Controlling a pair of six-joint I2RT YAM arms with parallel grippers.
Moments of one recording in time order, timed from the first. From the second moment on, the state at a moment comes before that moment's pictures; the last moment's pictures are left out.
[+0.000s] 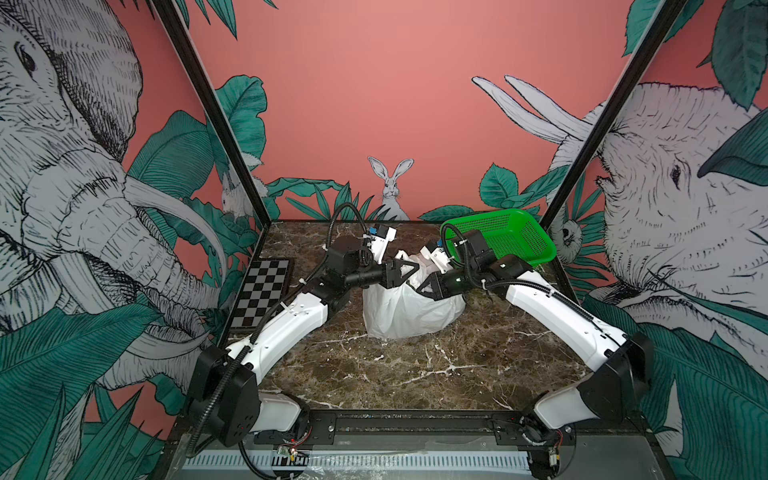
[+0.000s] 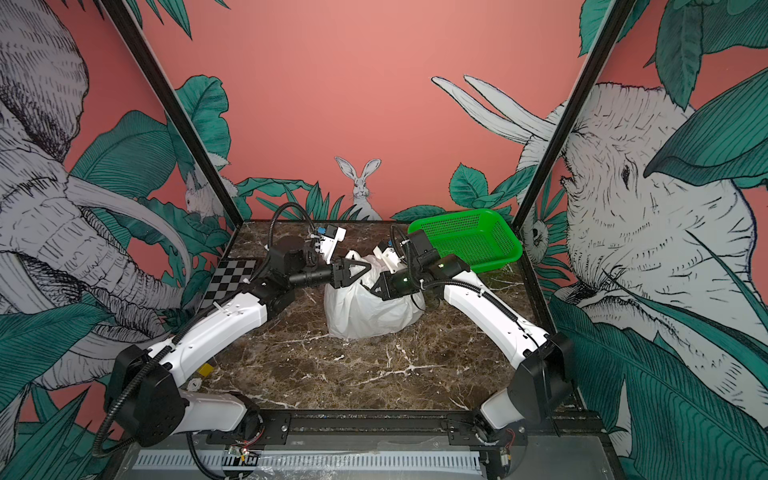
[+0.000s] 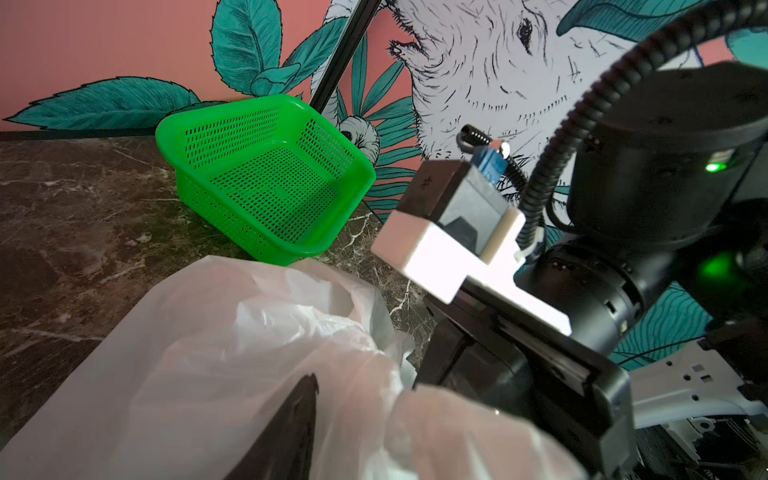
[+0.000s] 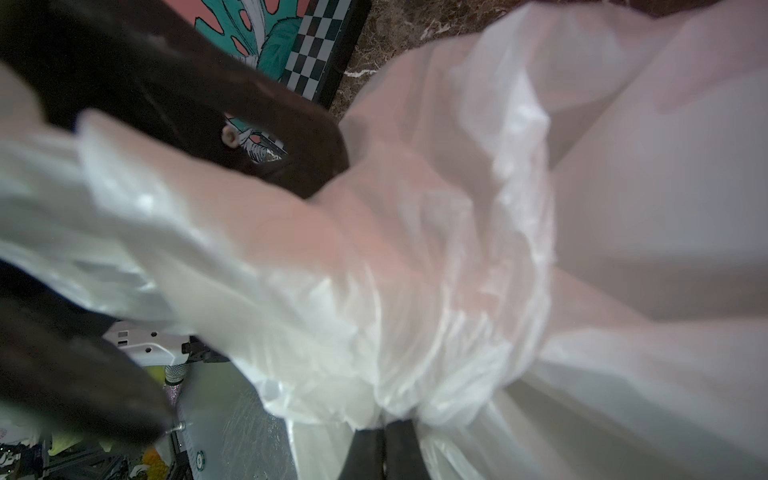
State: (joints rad) left arm -0.56 1.36 1.04 0.07 0.67 -0.45; right arm 0.61 1.49 1.38 -0.75 -0.57 0.30
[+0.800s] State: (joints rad) left arm -0.61 1.25 1.10 0.00 0.46 -0.22; right arm 0.56 1.15 1.25 -0.57 -0.54 0.79
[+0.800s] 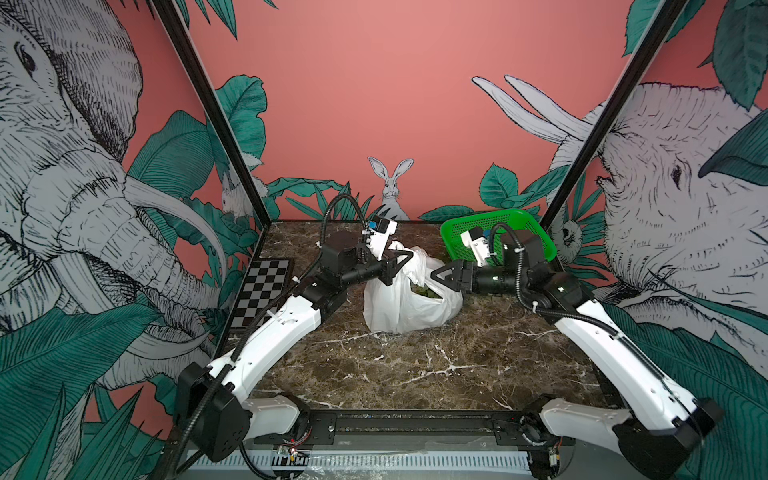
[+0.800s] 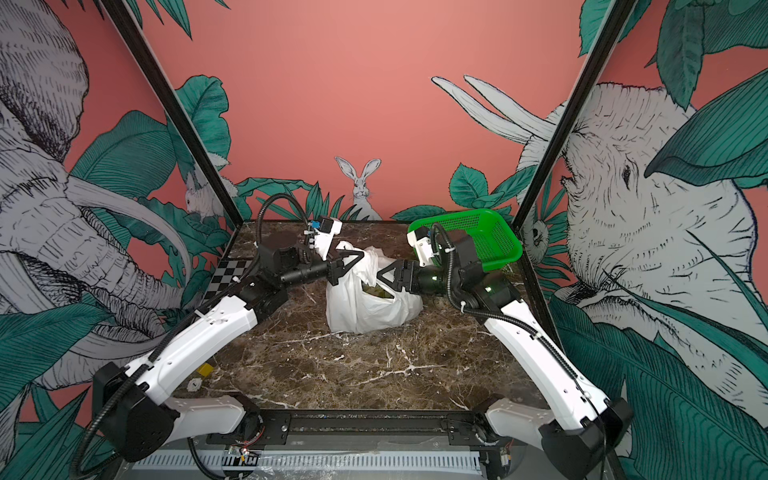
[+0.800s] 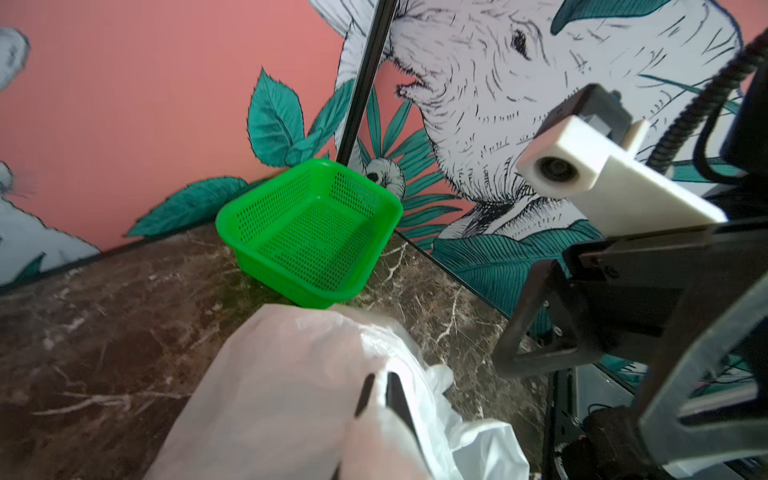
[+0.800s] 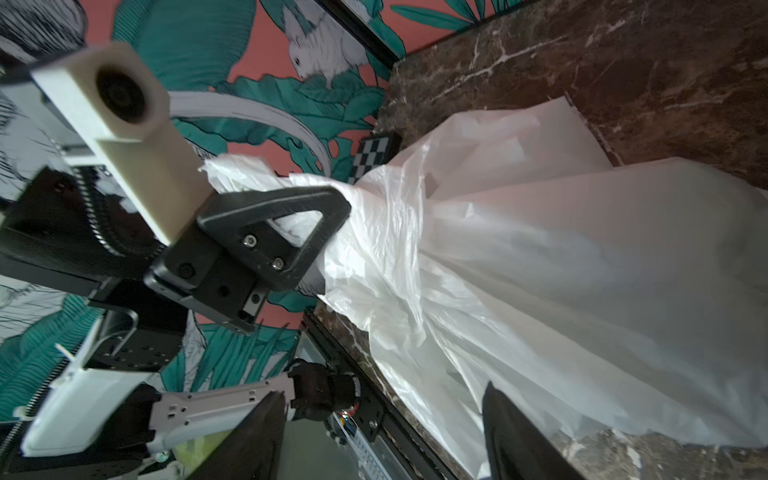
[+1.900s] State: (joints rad) left arm -0.64 1.26 1.06 0.05 0.35 -0.07; right arm 0.73 1.26 1.17 -0.18 -0.29 1.36
